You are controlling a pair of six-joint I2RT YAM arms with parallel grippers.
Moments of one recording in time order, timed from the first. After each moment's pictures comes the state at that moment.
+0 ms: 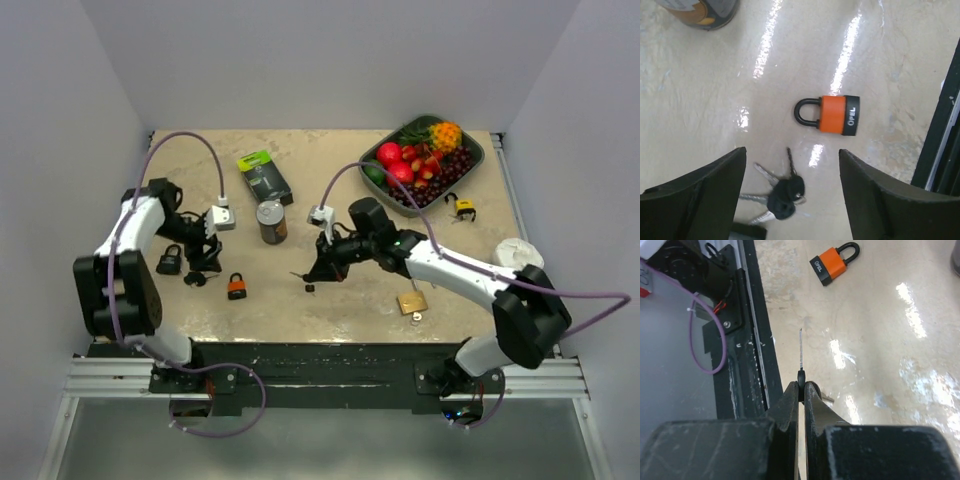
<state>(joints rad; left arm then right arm) 0.15 1.64 1.19 -1.16 0.70 1.43 0.73 1.45 0.95 -0.12 -0.73 0.07</state>
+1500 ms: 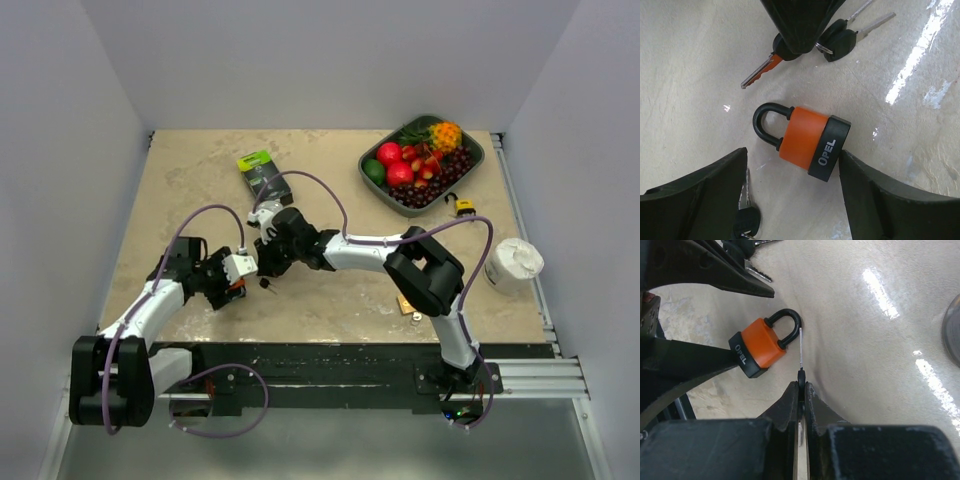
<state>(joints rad) -0.02 1.10 0.46 -0.41 0.49 1.04 0.94 2.09 1.39 0.04 -0.34 0.24</state>
